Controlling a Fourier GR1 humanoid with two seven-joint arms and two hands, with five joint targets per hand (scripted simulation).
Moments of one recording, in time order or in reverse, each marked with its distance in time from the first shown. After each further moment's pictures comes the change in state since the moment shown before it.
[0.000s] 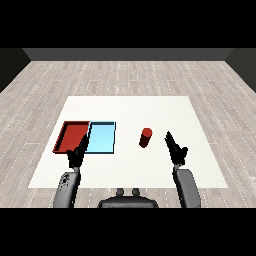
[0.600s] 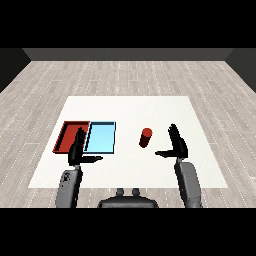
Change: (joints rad) left arm -0.037 -0.057 0.040 -0.056 -0.003 0.040 -0.253; right arm -0.120 -0.008 -0.108 0.104 -0.088 0.092 -0.206
